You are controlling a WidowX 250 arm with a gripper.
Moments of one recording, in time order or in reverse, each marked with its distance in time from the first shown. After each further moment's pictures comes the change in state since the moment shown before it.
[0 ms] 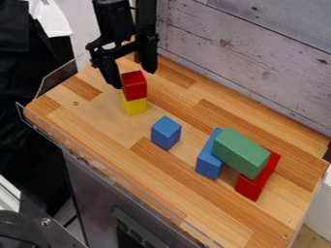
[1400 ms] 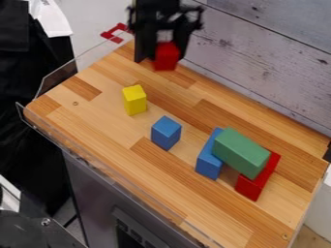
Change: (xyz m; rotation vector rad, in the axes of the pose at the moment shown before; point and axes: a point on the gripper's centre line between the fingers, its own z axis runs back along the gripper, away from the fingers) arm -0.037 -0.050 0.026 0.248 -0.069 -0.374
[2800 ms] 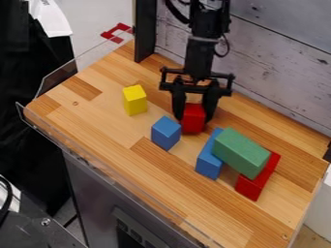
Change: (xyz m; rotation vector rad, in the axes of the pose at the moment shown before) arm -0.033 -0.026 -0.082 0.039 0.222 -0.194
